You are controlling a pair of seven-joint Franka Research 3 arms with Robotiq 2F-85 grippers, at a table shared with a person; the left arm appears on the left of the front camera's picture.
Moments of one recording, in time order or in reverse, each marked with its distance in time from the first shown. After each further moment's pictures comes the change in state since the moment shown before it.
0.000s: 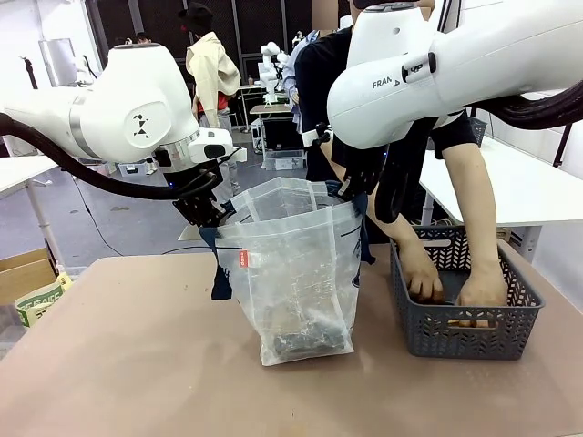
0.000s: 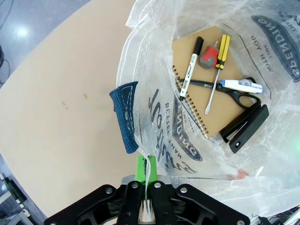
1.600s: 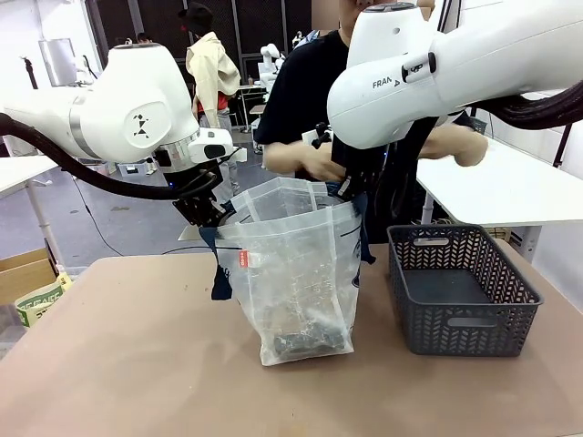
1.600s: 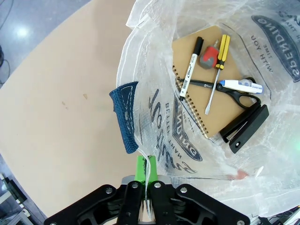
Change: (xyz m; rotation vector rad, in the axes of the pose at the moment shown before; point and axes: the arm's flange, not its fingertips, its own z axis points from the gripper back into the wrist) left arm 0.000 0.000 0.000 0.000 0.000 0.000; right arm 0.000 0.000 0.000 0.000 0.000 0.000
